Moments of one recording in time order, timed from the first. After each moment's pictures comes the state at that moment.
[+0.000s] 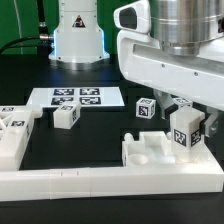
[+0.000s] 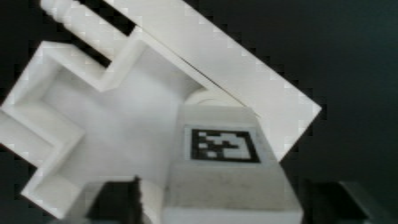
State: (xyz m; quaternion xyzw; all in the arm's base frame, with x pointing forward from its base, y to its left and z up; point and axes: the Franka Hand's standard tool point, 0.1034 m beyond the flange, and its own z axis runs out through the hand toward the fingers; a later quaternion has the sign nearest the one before) arm 0.655 0.102 0.081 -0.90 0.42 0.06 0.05
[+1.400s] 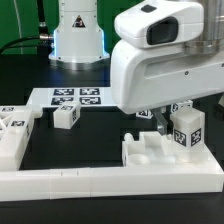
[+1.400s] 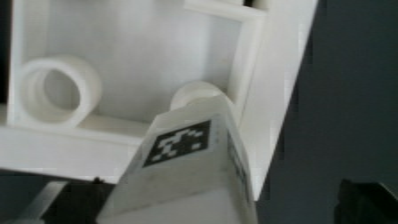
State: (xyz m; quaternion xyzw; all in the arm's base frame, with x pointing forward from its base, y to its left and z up) arm 0.656 0.108 0.081 -0.99 -0.14 0.02 0.06
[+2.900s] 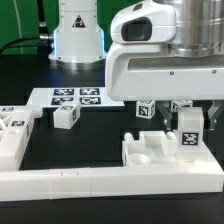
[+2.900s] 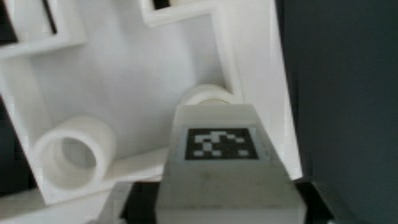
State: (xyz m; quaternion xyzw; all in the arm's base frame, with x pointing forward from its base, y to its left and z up) arm 0.655 0.105 0.078 -0.98 0.17 0.04 0.05
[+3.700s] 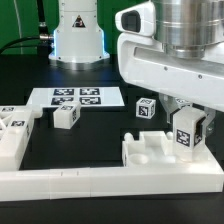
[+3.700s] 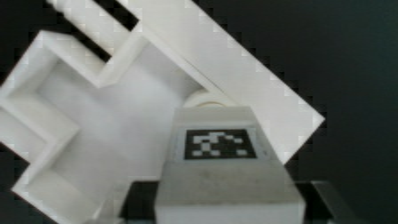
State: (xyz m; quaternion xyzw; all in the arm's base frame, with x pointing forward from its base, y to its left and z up) arm 0.655 0.105 0.077 -0.89 0.45 0.06 0.04
